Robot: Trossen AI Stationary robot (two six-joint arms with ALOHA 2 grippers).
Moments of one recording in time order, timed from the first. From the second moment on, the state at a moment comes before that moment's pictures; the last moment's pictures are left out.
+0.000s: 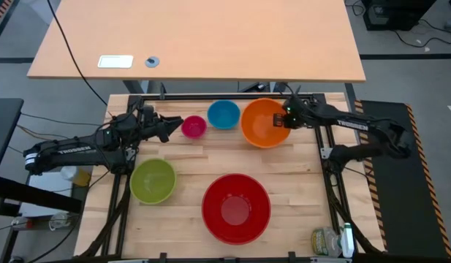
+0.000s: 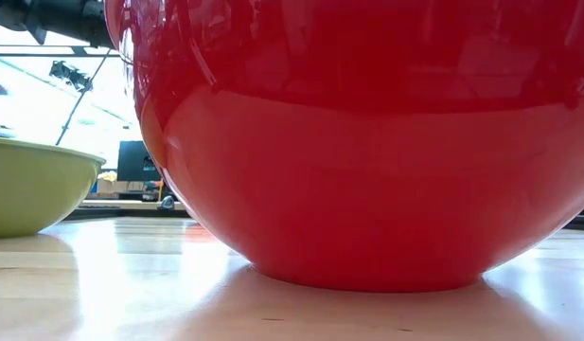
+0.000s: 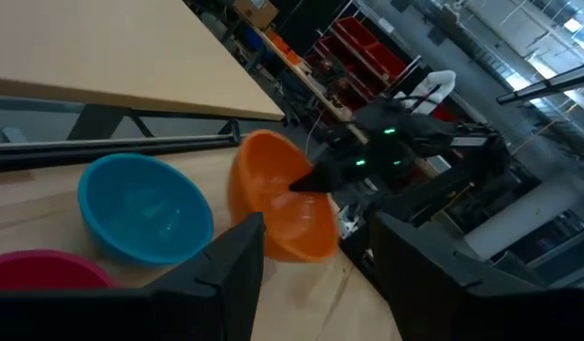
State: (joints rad) left arm 0.26 0.62 0.48 0.07 -0.17 -0.74; right arm -0.61 1.18 0.71 -0.62 0.14 0.91
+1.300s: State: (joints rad) left arm -0.05 0.75 0.60 0.01 -0.17 -0.75; right arm 0.28 1.78 1.43 -0.78 0.12 0.65
